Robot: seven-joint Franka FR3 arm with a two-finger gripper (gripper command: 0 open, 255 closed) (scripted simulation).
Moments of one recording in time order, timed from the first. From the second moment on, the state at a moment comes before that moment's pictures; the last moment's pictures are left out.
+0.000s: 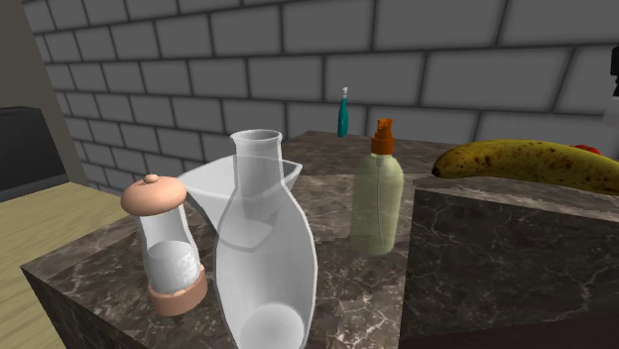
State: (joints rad) arm -0.49 0.07 -0.20 -1.69 0.01 1.83 -0.62
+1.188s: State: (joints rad) arm -0.71 0.46 -0.29 -1.21 0.14 1.73 -0.91
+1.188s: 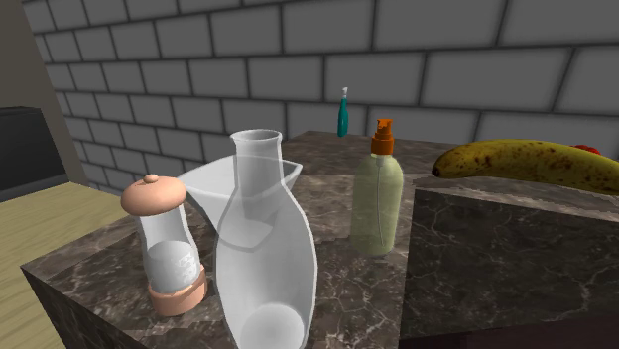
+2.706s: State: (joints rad) arm -0.69 0.47 -0.28 -1.50 0.15 2.03 -0.93
